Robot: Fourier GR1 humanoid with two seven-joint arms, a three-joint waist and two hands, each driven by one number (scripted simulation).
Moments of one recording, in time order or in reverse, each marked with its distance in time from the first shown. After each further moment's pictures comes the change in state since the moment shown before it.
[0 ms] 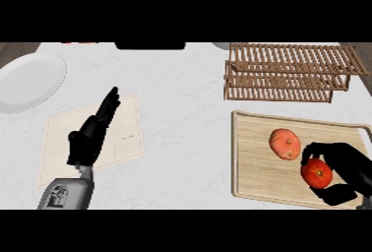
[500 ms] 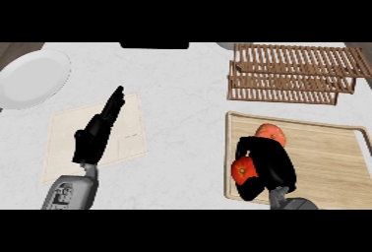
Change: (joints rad) left arm -0.017 -0.013 -0.013 0.017 -0.006 -0.001 -0.005; right arm -0.073 0.342 0.375 -0.122 0.059 -0.180 0.701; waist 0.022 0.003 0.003
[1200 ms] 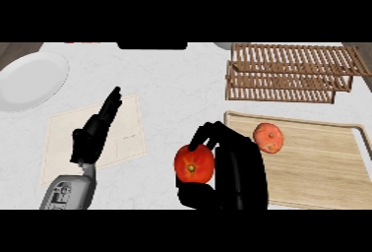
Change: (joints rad) left arm -0.002 0.007 0.020 0.025 0.005 -0.001 -0.014; right arm -0.287 0.039 0.372 -0.262 -0.011 -0.417 0.576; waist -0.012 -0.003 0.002
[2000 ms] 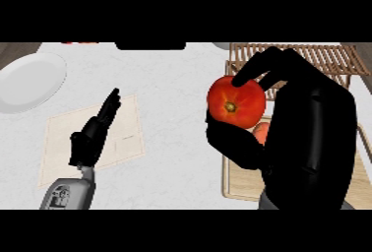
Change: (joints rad) left arm 0.022 -0.004 -0.004 -0.027 -0.006 0.004 0.008; right arm -0.374 -0.006 -0.283 -0.085 0.228 0.238 0.077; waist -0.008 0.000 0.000
